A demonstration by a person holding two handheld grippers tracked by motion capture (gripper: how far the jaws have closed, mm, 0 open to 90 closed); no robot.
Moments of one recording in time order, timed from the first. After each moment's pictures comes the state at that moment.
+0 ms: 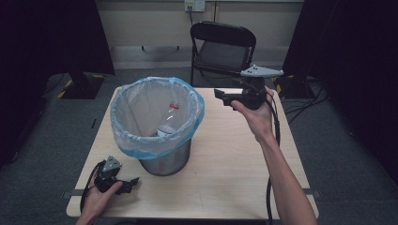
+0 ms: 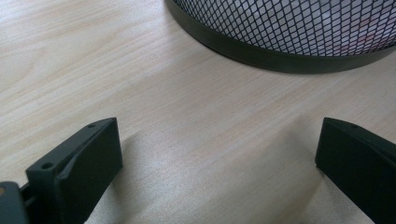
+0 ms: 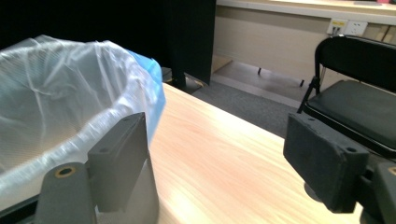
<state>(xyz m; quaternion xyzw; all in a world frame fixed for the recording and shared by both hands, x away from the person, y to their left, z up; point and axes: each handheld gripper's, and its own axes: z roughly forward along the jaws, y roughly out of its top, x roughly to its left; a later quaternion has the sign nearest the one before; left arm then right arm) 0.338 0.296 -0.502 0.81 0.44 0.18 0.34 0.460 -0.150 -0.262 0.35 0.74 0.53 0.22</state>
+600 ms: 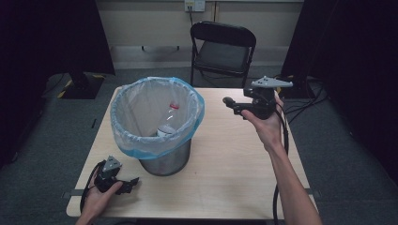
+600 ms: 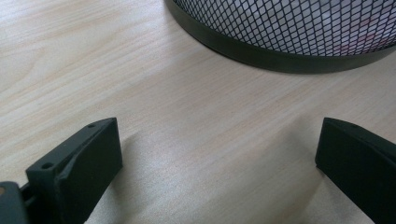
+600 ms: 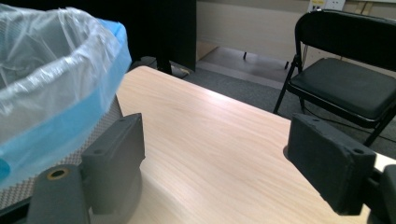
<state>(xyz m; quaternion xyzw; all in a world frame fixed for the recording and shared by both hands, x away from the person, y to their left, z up) 0.338 0.296 -0.502 0.81 0.44 0.18 0.34 0.452 -0.179 -0.289 0.39 0.74 0.50 0.23</state>
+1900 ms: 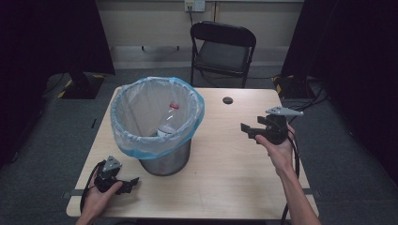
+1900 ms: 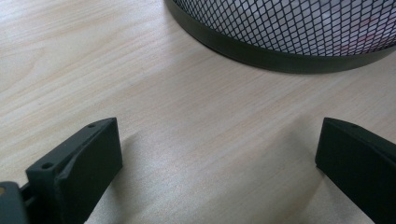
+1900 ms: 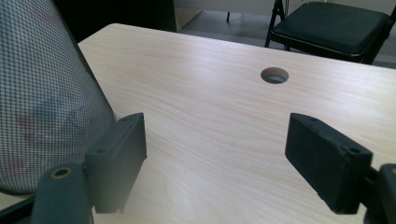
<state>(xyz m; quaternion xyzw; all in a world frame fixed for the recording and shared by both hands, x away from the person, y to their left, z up) 0.338 0.296 -0.502 0.81 0.44 0.18 0.34 0.425 -0.229 -0.365 0.46 0.73 0.46 0.20</state>
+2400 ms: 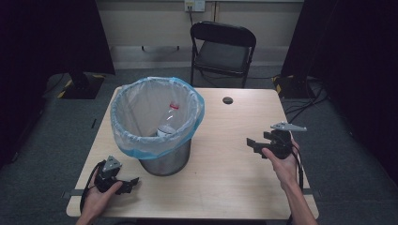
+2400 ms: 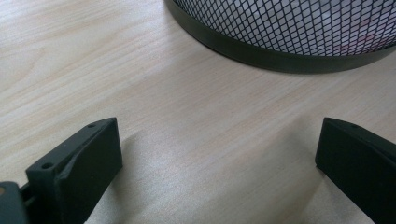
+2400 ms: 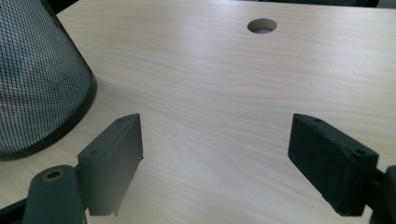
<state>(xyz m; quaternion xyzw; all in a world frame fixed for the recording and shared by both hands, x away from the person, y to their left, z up) 0.338 0.296 -0.502 0.81 0.44 0.18 0.34 0.405 -0.252 -0.408 0.49 0.73 0.44 0.19</state>
